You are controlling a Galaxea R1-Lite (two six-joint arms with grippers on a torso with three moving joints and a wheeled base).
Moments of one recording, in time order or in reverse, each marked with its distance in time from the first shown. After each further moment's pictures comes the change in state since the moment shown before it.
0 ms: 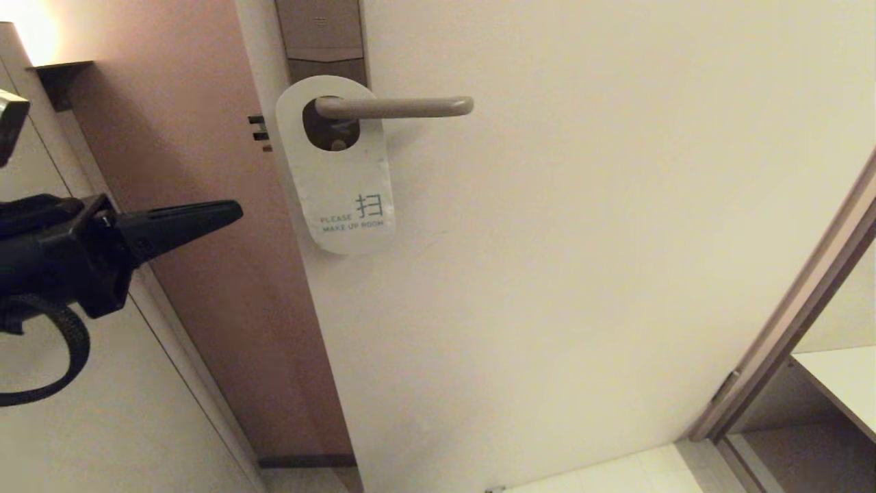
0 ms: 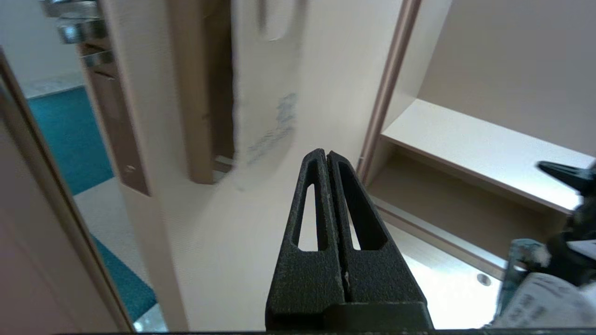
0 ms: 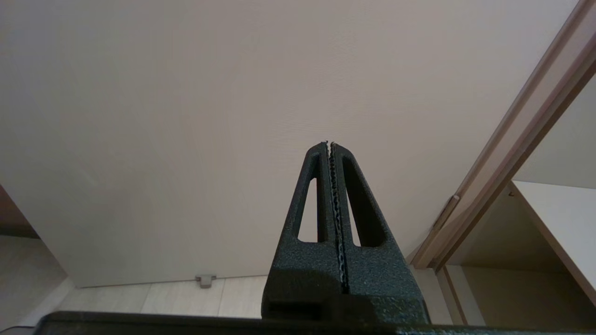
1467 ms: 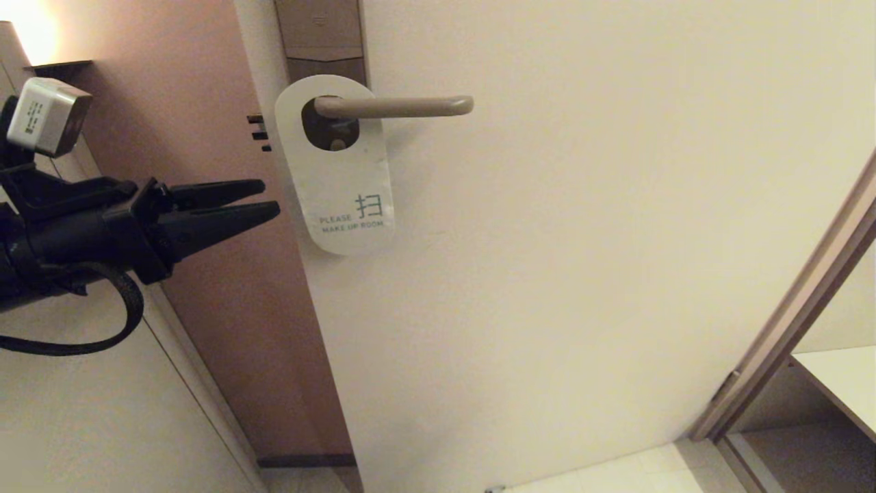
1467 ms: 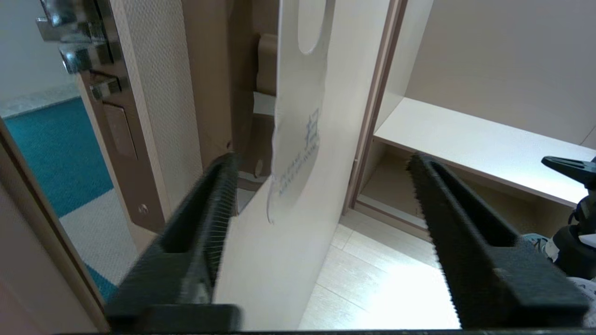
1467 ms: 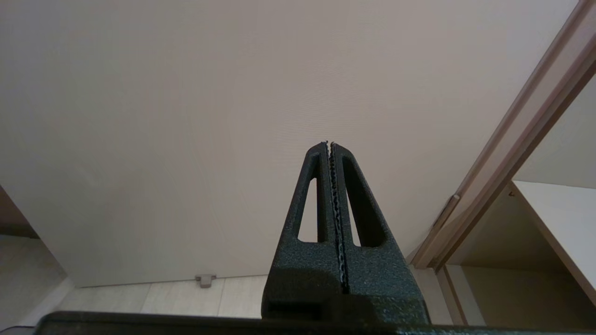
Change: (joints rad) left arm -0.003 0.152 -0.070 -0.111 -0.078 -0.004; right arm 0.000 0.000 0.000 0.000 0.000 0.000
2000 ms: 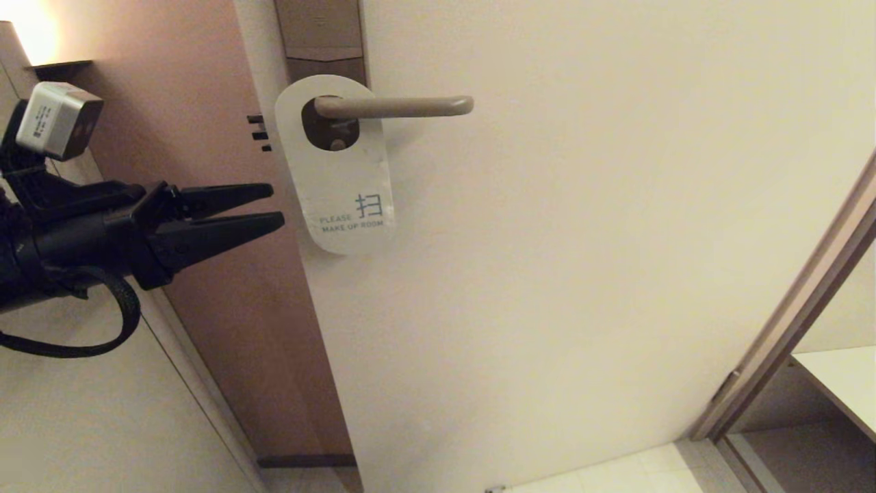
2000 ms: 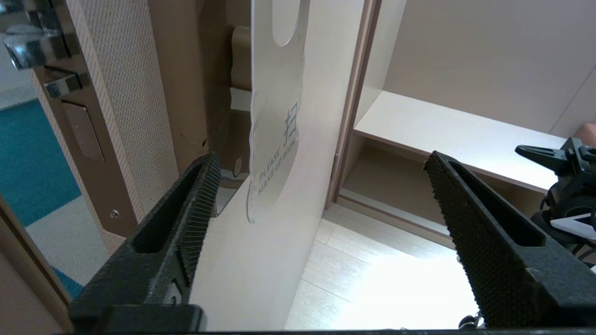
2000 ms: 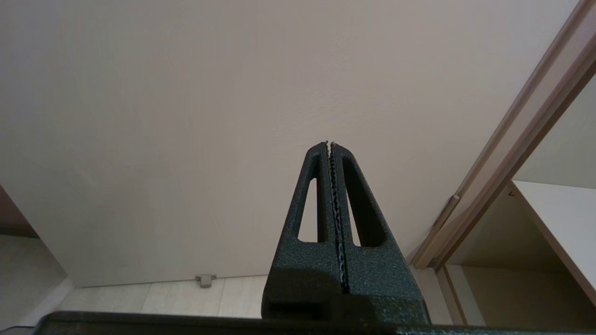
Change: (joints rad) left arm -0.001 0.018 -0.006 0.001 -0.065 -0.004; right arm 0.000 0.000 0.000 0.000 0.000 0.000
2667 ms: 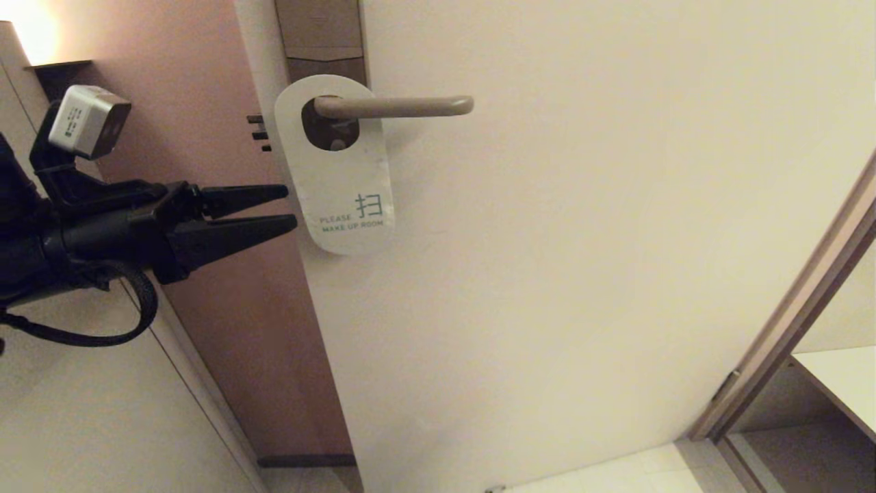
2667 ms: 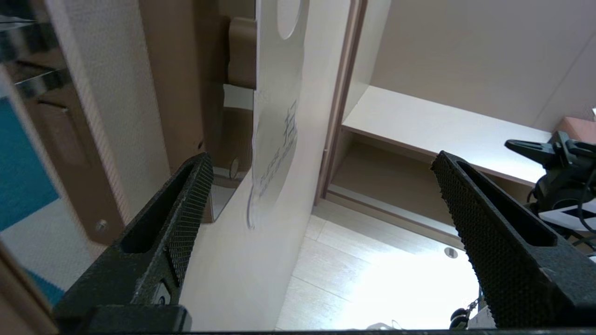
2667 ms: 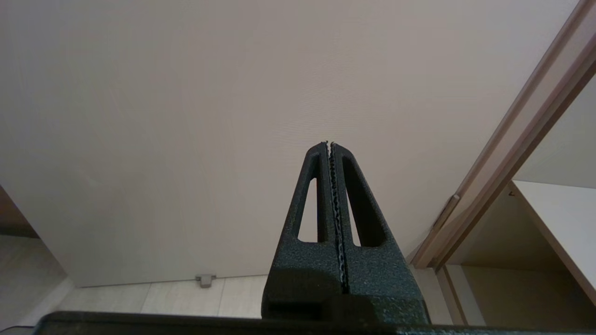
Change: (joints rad) left arm -0.019 0.056 -0.040 -0.001 -0.037 -0.001; right arm 0.000 0.000 0.000 0.001 0.000 0.000
